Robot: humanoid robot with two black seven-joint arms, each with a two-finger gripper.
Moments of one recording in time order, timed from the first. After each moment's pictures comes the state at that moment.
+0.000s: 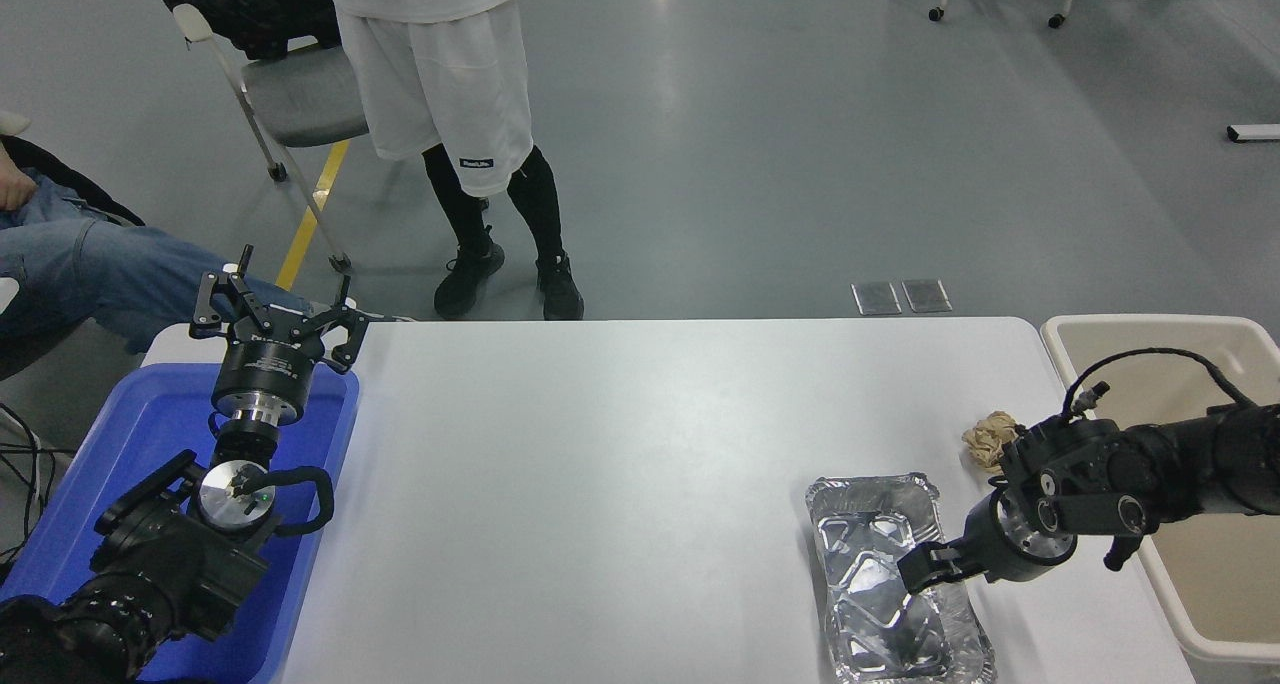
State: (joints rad) left arm -0.65 0.17 -0.93 -0.29 -0.23 -0.69 -0.38; right arm 1.22 -0.32 -1.03 0.99 -0.60 0.30 0.09
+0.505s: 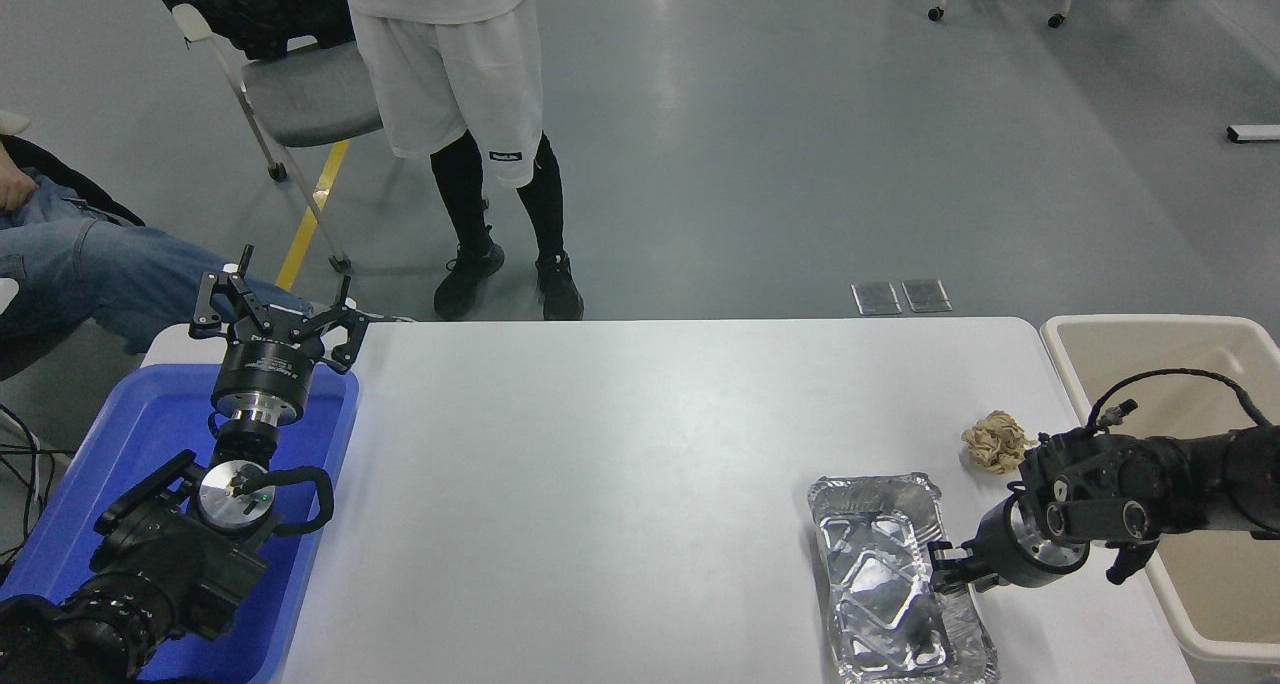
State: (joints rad) left arm -0.65 0.17 -0.93 -0.29 -0.23 -0.69 -0.38; right arm 1.19 -0.35 -1.02 0.97 -0.50 0.29 0.05
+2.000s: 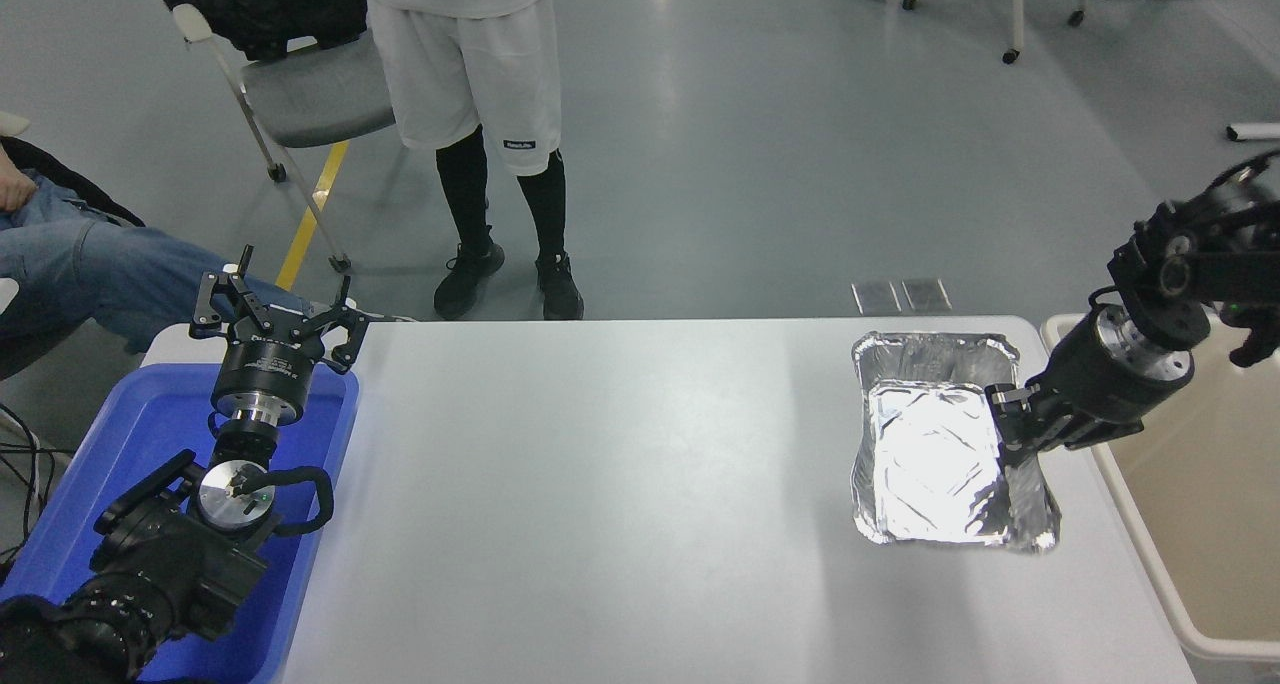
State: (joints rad) left arm -0.65 0.17 -0.93 -0.29 -0.23 -0.69 -0.38; right arm 1.94 -0.54 -1.13 1.21 -0.43 0.75 0.04
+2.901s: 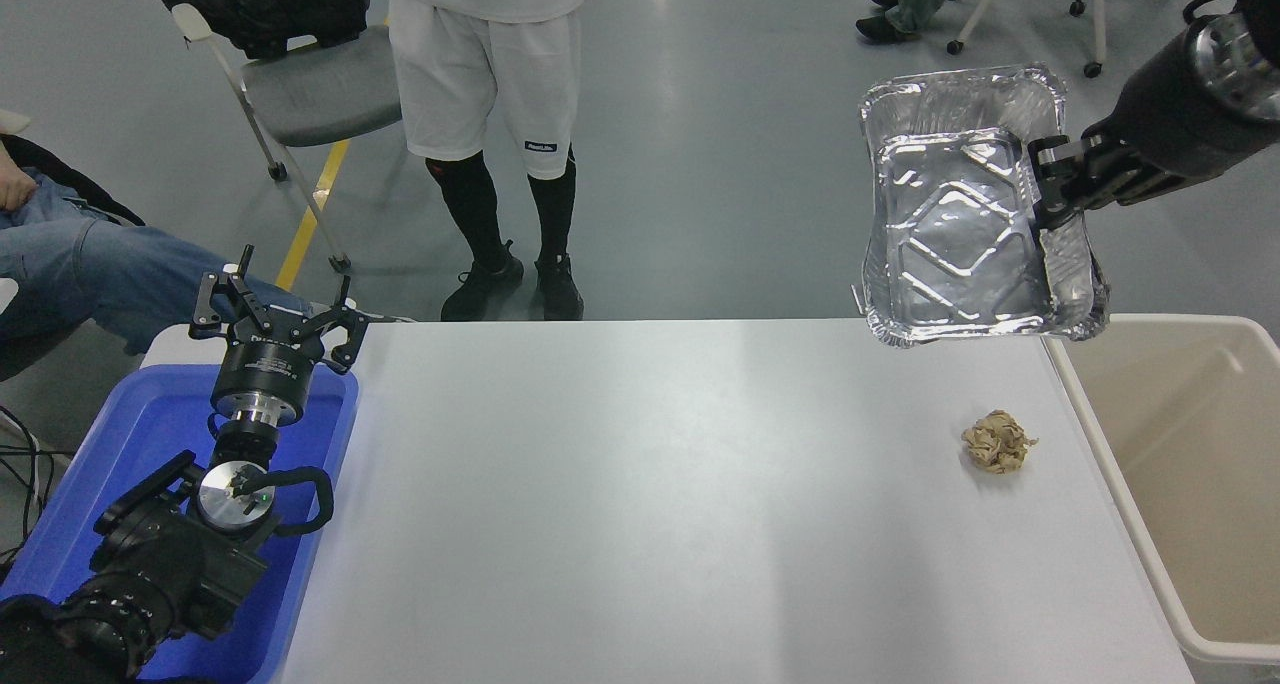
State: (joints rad) left arm -0.65 0.17 -0.93 -0.29 -0.23 -0.69 -0.38; right arm 2.33 -0.54 -1.17 1.23 -0.44 0.78 0.00
